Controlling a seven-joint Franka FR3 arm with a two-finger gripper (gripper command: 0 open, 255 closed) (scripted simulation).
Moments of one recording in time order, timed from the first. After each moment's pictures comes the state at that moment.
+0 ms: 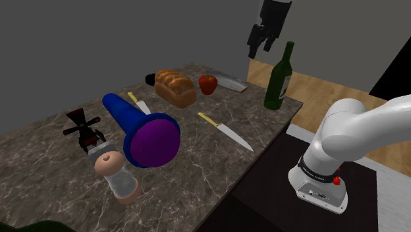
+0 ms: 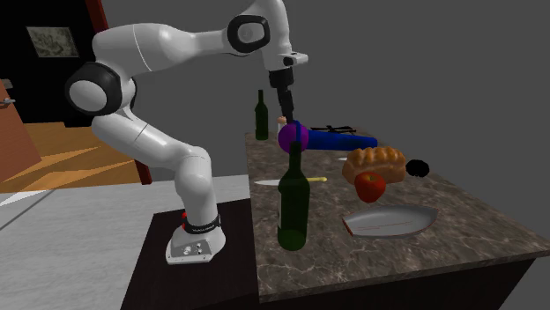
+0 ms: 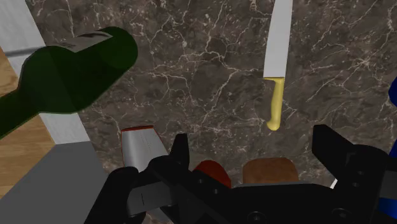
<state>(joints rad) 0.01 -0.83 -0.01 -2.27 -0.05 1.62 0.16</state>
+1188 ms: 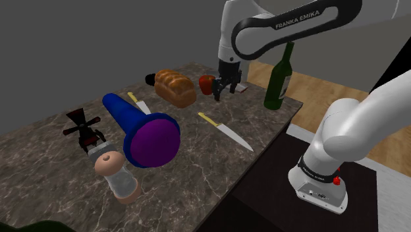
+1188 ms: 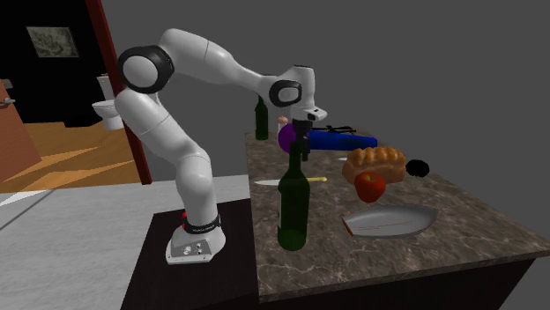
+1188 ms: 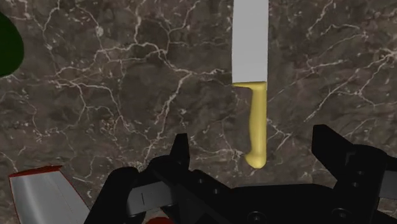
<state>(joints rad) 0.05 -0.48 0.06 -2.46 0.04 2.05 0.28</state>
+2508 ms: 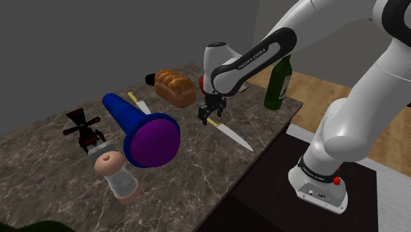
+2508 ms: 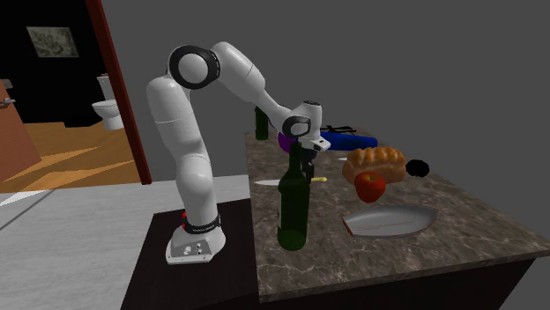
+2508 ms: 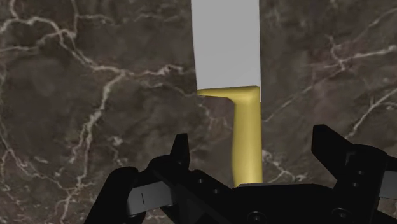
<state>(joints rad) 0.07 -0.15 0.10 -2.49 0.07 2.37 0.32</state>
